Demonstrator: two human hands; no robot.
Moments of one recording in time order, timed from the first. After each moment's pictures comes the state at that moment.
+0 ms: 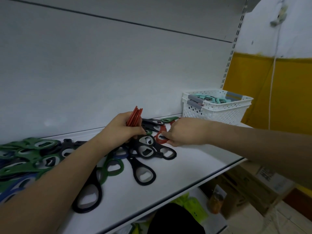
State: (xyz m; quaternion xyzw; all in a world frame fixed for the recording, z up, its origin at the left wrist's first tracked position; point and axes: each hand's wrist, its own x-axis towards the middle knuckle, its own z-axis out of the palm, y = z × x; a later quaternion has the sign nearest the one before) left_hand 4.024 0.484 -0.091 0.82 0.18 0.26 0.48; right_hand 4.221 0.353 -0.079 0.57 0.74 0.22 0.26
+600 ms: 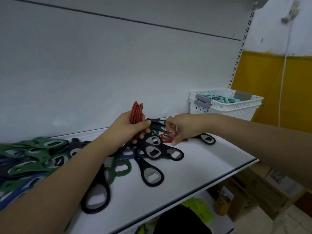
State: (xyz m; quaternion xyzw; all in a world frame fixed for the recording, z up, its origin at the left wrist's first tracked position) left_hand 4.023 0.487 -0.092 0.77 0.19 0.27 0.54; right_hand 4.228 0.381 -0.065 0.76 0.65 -0.10 0.02
